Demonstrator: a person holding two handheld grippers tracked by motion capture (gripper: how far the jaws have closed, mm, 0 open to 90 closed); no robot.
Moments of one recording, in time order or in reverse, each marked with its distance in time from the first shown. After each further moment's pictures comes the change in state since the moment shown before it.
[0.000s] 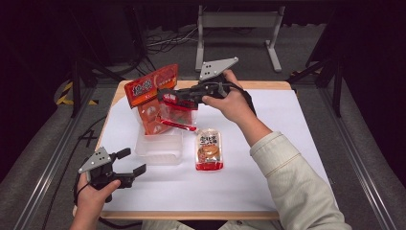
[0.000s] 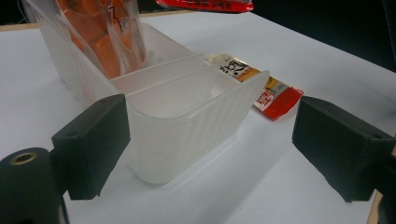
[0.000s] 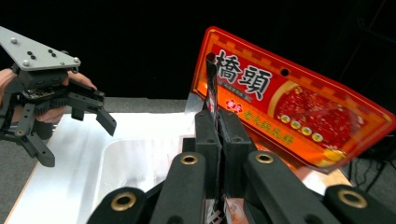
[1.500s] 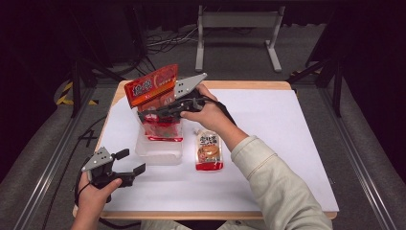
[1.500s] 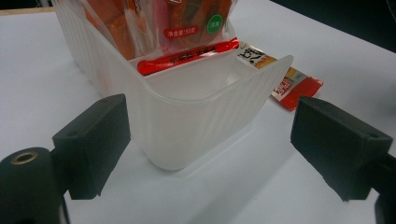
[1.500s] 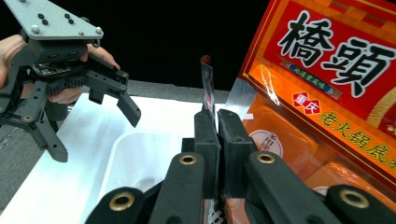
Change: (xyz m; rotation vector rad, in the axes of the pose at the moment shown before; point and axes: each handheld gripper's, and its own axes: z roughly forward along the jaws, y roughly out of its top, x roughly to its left) left arm 0.004 -0.005 0.003 0.039 0.051 -0.021; right arm 0.014 -0.020 0.072 0.043 0.140 -0.057
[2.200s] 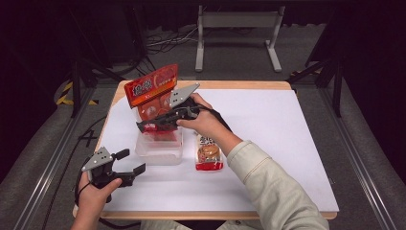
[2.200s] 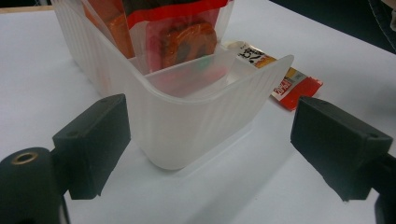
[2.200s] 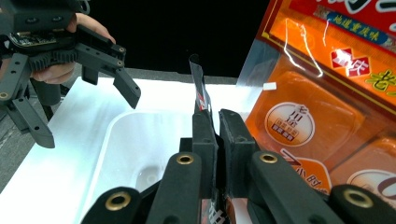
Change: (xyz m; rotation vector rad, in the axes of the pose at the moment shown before) left arm 0.001 0.000 0.001 0.004 -0.003 0.000; right arm 0.005 -0.022 0.024 0.051 0.012 0.032
